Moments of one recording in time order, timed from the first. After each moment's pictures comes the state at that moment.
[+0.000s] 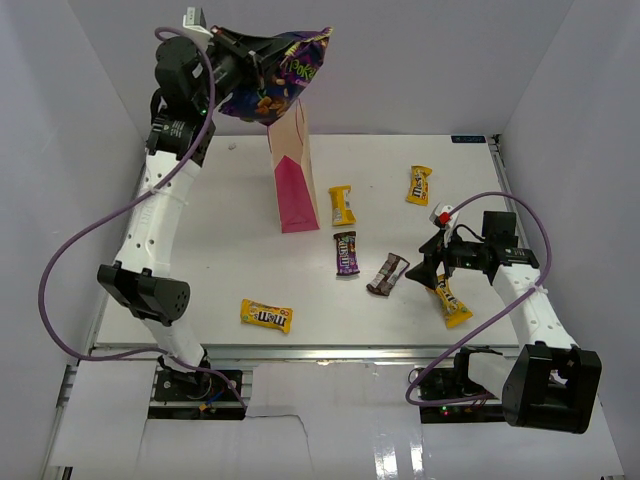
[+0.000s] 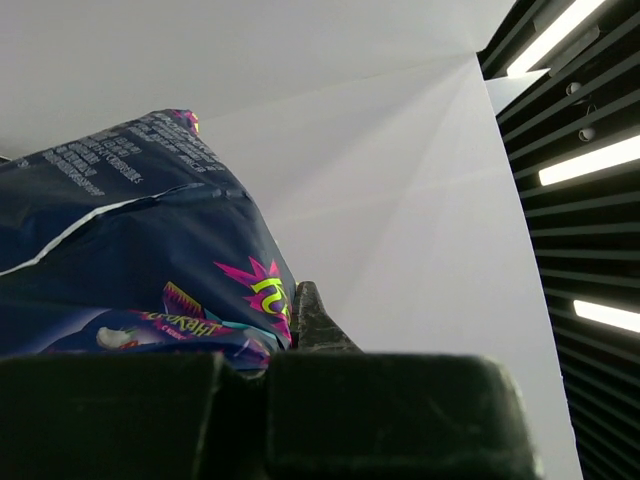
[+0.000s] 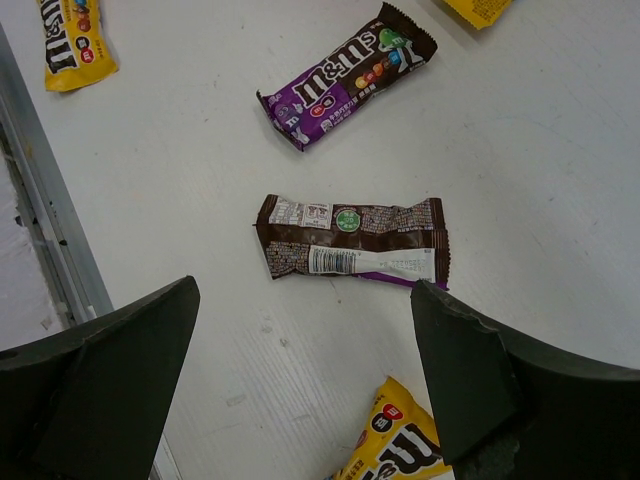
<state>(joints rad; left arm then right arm) -0.26 1.74 2.16 -0.19 0.40 -1.45 -0.07 1.09 0.72 -0.56 -1.02 -0.70</state>
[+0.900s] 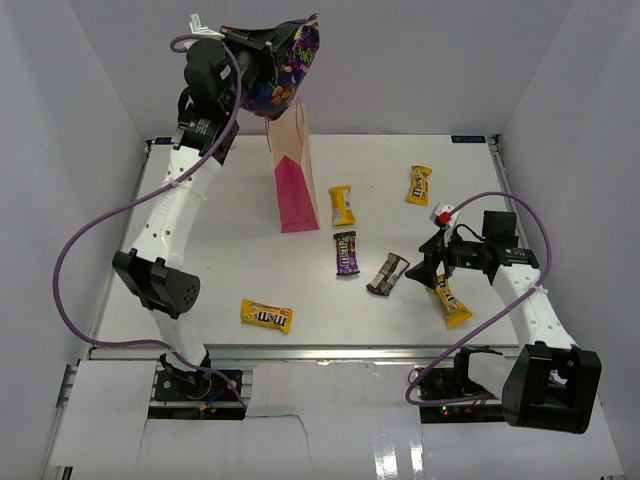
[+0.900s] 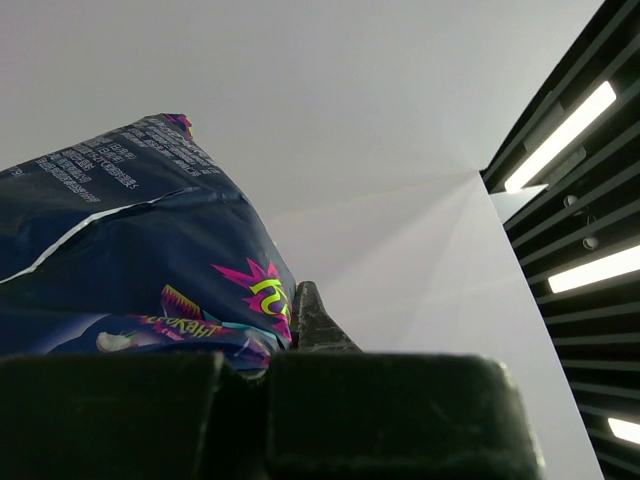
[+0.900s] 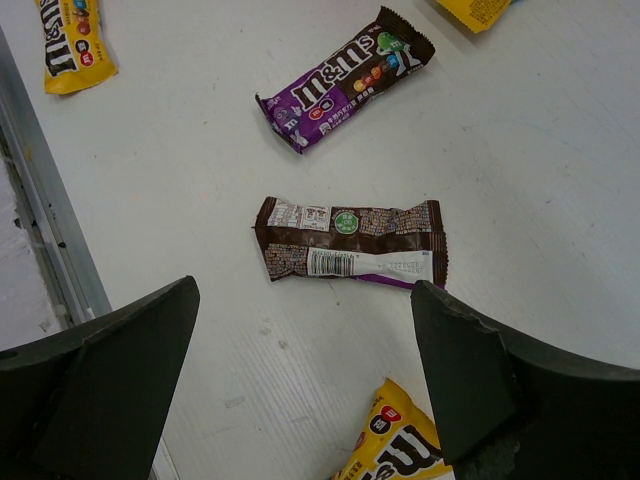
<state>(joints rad) -0.36 1.83 2.22 -0.14 0.05 -1.43 -0.07 1.09 0.72 -0.55 -1.02 -0.69</state>
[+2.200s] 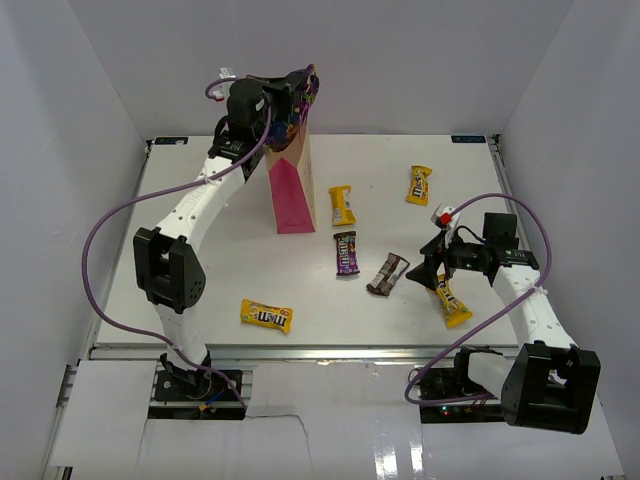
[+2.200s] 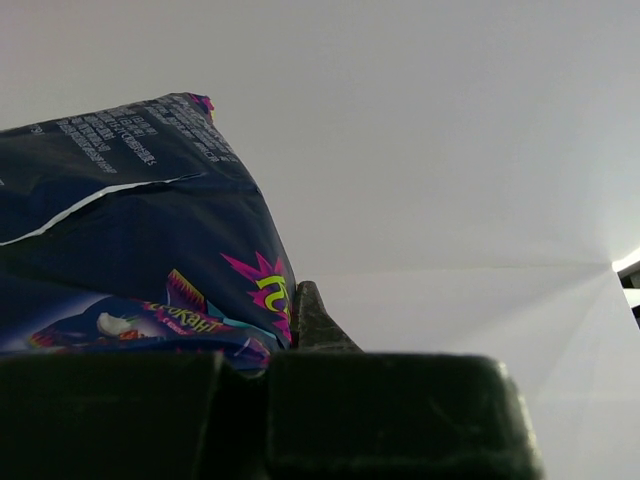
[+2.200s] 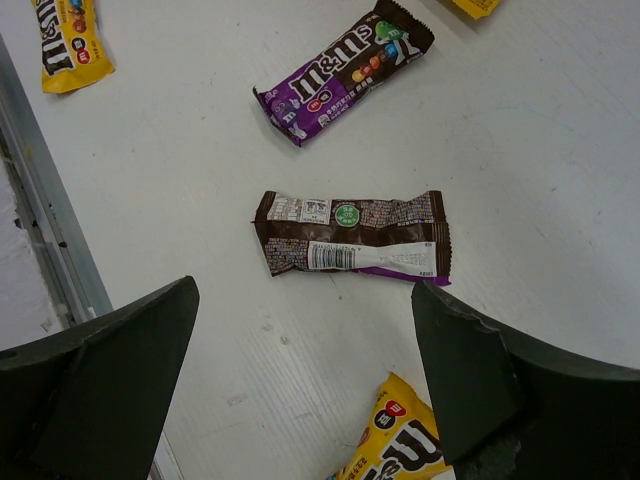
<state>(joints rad) -0.39 1.88 1.87 0.07 -0.12 -1.46 -0.08 1.09 0.71 -0.55 -1.02 -0.69</state>
